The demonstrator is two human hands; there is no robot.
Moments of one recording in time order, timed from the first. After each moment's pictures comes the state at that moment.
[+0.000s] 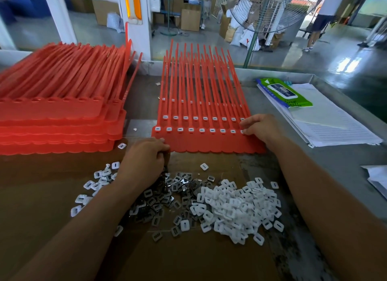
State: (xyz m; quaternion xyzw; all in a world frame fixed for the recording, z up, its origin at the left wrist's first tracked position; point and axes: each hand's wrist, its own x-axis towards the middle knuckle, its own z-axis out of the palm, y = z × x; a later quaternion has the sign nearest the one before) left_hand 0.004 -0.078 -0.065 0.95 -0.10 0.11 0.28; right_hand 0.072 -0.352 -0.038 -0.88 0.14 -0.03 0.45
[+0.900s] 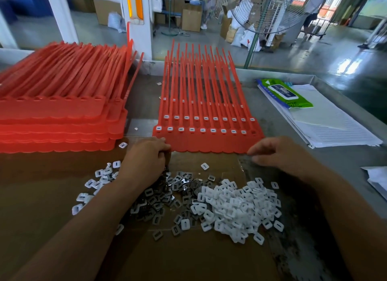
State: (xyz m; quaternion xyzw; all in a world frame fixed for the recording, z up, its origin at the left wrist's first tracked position) left_hand 0.007 -0.076 -0.067 0.95 -0.10 0.10 0.27; right_hand -0.017 -0.353 -0.011 -0.93 -0.04 0.07 0.35
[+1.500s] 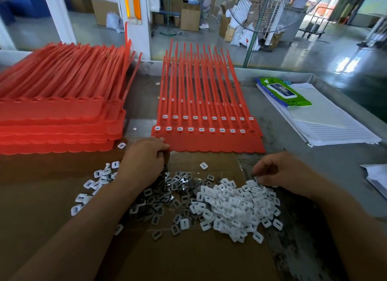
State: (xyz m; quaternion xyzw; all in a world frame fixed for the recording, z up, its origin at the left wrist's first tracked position) left_hand 0.005 -0.075 -0.067 0.95 -0.11 0.11 0.26; right_hand -0.038 -0.362 -0.026 -0.95 -0.03 0.11 0.29
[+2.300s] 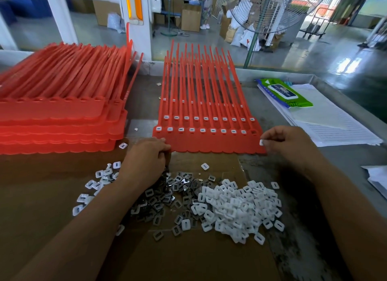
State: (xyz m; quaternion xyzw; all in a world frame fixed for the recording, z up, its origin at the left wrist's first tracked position) left_hand 0.005 -0.077 -0.066 0.95 -0.10 0.11 0.28; right_hand -0.005 -0.360 -0.014 -0.91 0.05 -0.09 0.39
